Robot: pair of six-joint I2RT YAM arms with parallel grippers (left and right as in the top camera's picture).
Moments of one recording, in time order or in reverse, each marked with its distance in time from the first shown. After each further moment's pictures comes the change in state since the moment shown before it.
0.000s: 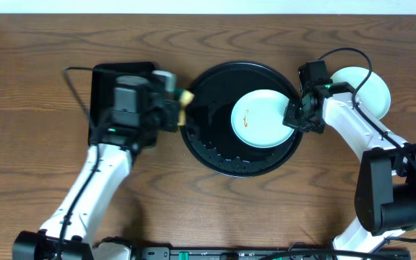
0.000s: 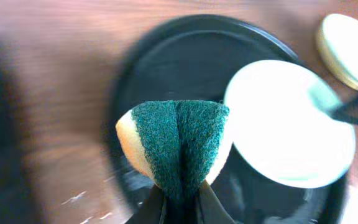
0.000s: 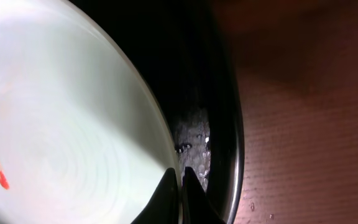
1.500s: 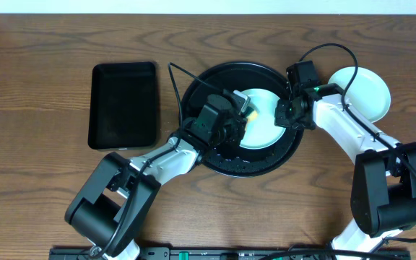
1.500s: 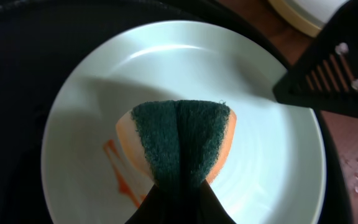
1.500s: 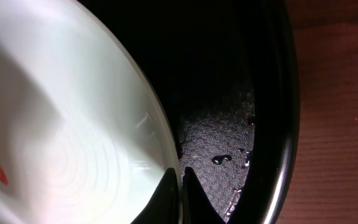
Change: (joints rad) left arm -0.378 0.418 0.000 0.488 -0.137 -0.087; right arm 0.065 0.000 -0.001 0.046 0.011 -0.079
